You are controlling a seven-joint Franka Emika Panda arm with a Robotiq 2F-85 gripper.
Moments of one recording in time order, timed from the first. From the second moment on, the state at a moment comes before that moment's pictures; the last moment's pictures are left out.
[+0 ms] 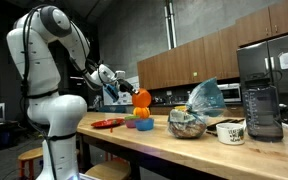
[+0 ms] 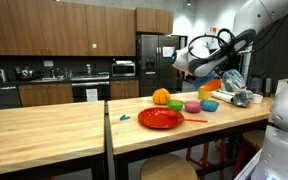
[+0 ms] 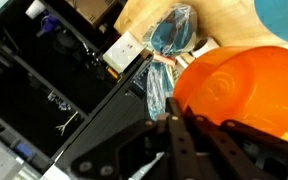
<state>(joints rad) 0.13 -0.34 0.05 -2.44 -1.00 1.42 1.49</state>
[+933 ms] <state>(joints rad) -0.15 -0.48 -0.22 -2.53 -0.73 2.03 1.35</state>
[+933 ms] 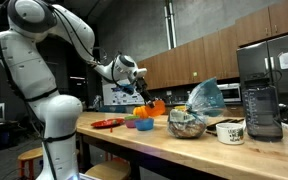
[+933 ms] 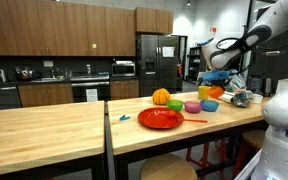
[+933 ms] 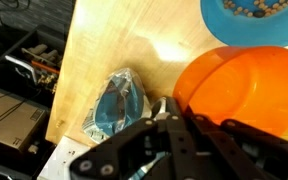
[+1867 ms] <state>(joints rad) -0.36 -0.44 -0.22 -2.59 -0.52 2.24 1.37</state>
